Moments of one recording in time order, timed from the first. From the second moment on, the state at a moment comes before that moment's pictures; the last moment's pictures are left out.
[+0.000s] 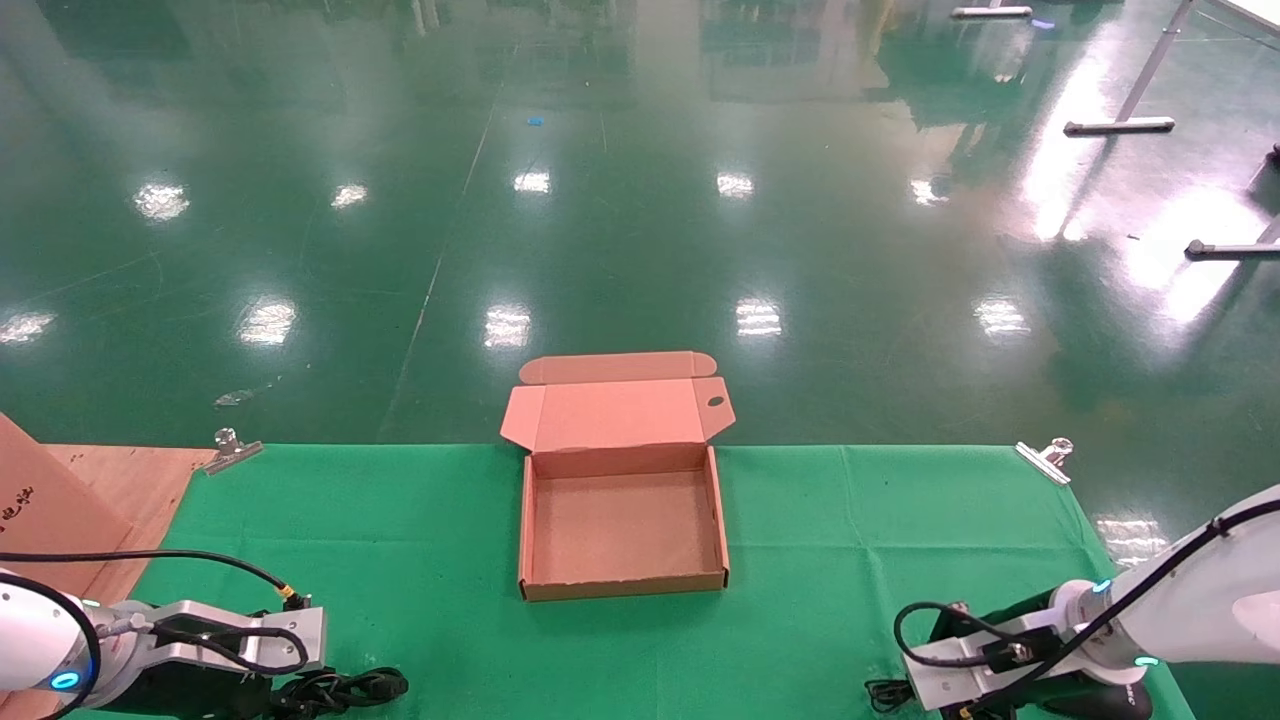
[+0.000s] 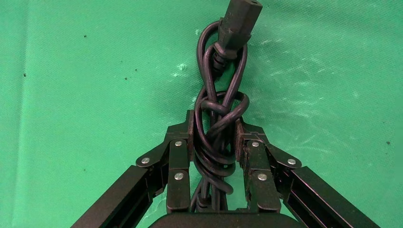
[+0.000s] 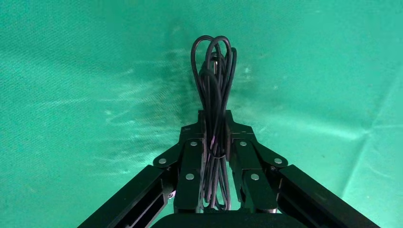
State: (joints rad) left arm -1.60 1.05 0.74 -0.01 1.80 1.17 0.50; right arm 1.62 -1.18 -0.72 0.02 -1.91 -1.11 -0.80
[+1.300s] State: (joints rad) left arm -1.95 1.27 0.72 -0.09 1.77 1.06 0.58; right arm 2.01 -1.34 -0.64 0.14 -1.78 -1.22 -0.67
